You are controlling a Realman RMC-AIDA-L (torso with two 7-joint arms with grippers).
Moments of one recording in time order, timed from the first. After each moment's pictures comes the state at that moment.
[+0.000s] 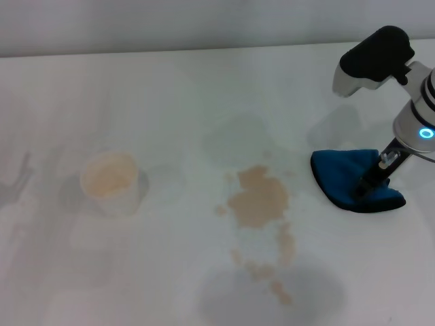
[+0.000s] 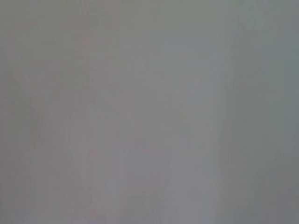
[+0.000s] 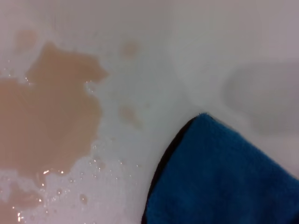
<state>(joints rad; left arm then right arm) -0.24 -2.08 1.37 0.18 -2.88 -1.37 2.82 0.66 2.02 -1.37 -1.00 0.35 1.47 -0.48</state>
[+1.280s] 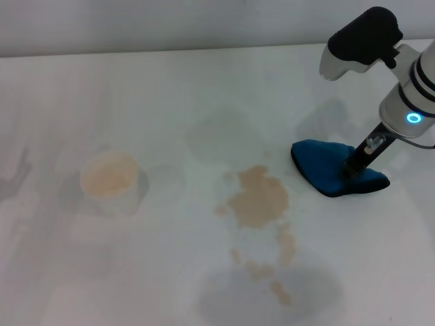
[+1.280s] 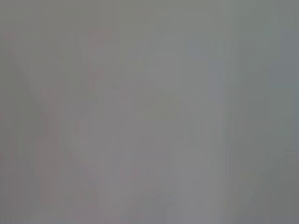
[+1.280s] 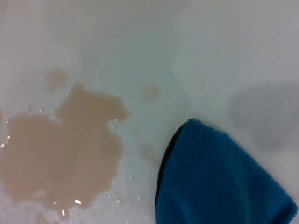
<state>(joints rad) -0.25 -2.07 1.36 0.19 -2.89 -1.35 2.82 0.68 2.01 -1.38 -1.03 0.40 1.47 -0.49</state>
